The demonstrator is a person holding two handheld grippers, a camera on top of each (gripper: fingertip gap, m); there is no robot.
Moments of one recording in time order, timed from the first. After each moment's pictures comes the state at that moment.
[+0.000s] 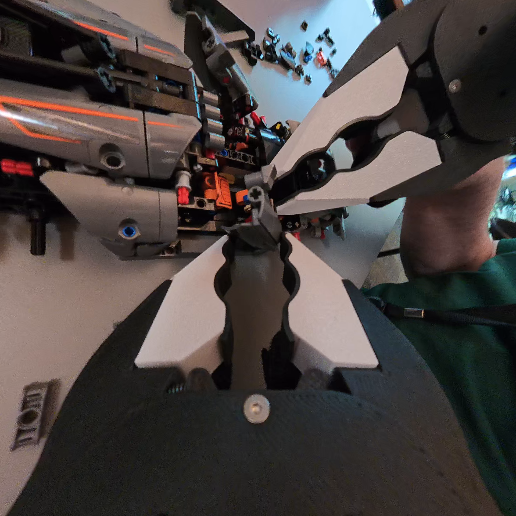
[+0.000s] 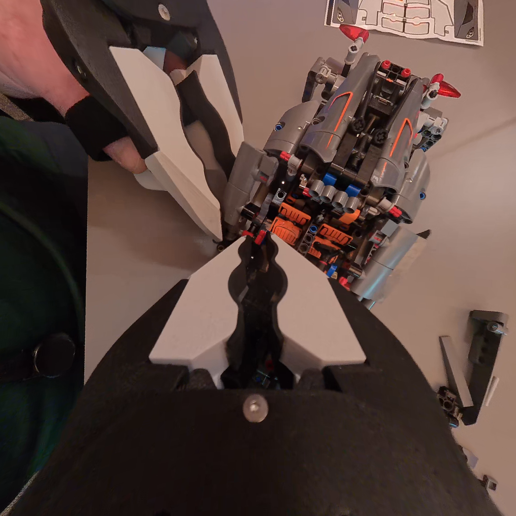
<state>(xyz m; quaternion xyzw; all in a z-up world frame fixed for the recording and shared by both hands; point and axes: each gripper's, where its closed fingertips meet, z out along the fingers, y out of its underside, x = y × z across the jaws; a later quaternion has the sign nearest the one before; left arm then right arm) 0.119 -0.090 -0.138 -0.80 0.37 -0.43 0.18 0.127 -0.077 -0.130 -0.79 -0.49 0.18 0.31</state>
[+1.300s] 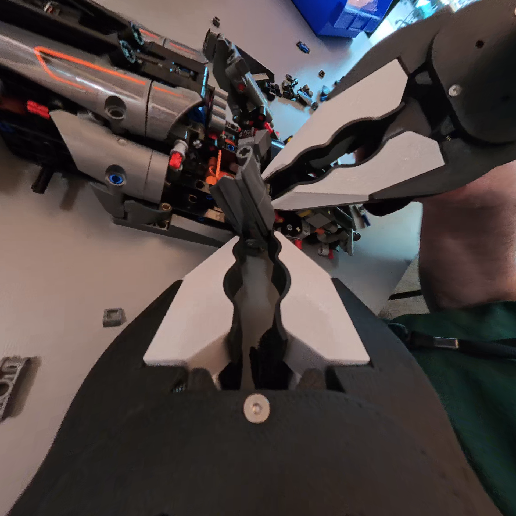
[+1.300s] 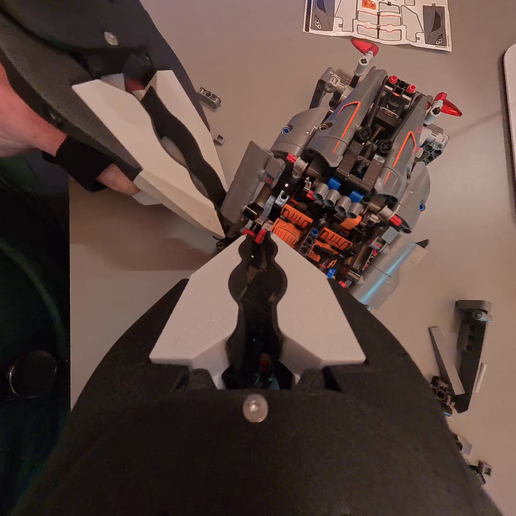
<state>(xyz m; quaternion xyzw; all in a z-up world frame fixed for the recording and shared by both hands) 0.120 -0.087 -0.140 -0.81 0.33 -0.41 0.27 0.129 -0.071 -0.130 -0.80 -0.47 0.17 0.33</state>
